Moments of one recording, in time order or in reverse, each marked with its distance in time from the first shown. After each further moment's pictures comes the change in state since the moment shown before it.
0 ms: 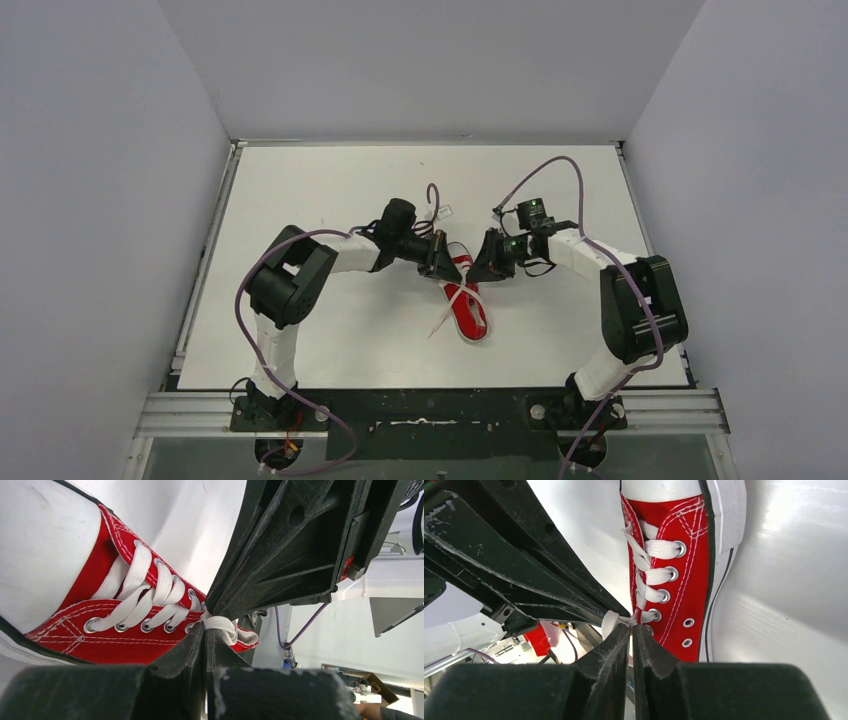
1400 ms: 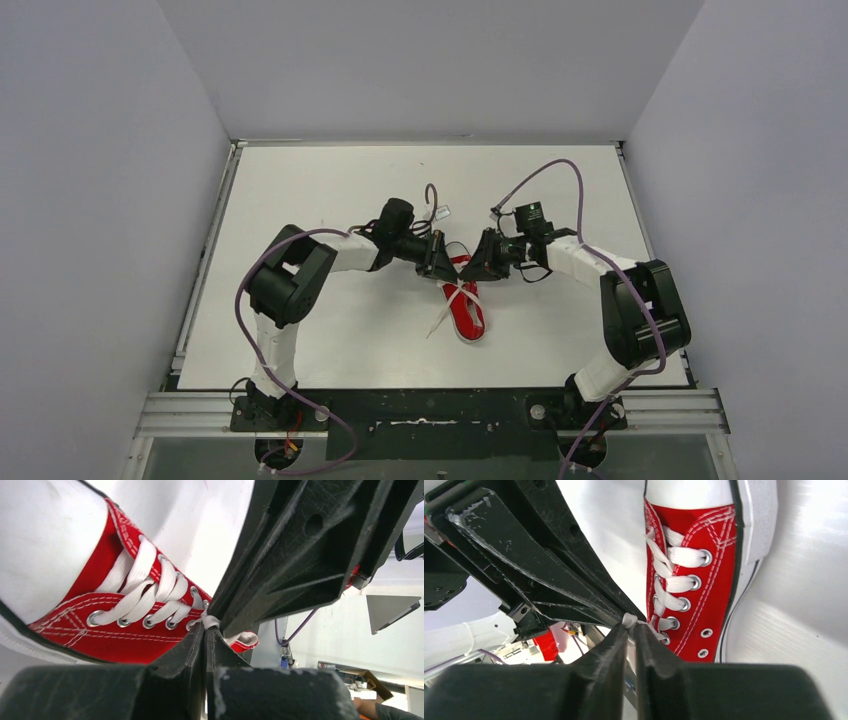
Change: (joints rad) left arm 0.006 0.003 0.000 -0.003 0.023 0.000; right arm 0.037 -0.028 -0.066 0.155 -0.014 0.111
